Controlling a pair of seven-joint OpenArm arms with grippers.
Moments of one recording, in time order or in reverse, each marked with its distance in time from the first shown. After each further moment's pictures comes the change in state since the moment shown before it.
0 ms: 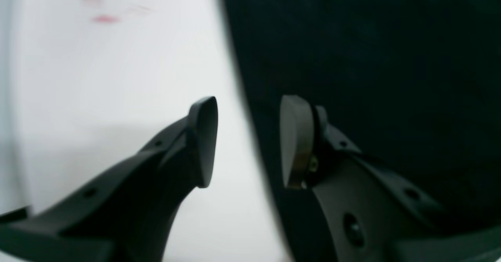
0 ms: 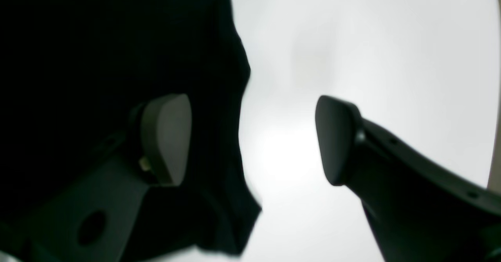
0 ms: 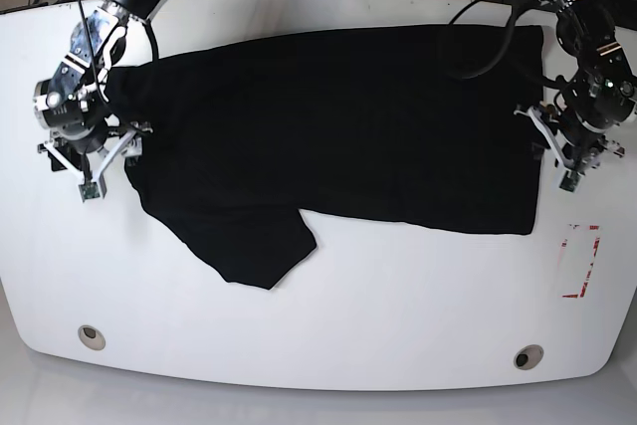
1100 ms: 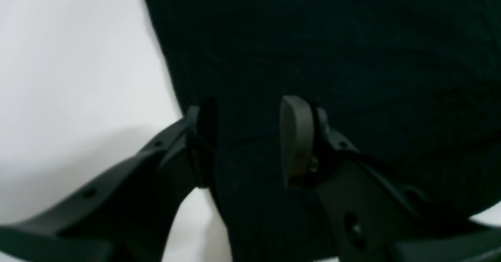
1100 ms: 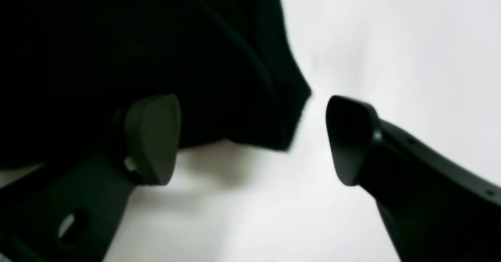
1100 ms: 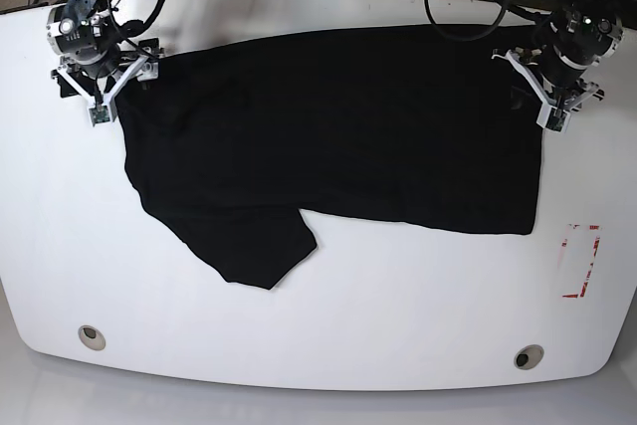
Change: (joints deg) left arm 14.5 6.0 -4.3 5.4 0.6 0.2 -12.6; right arm -14.8 -4.0 3.4 2.8 4.3 -0.2 4.1
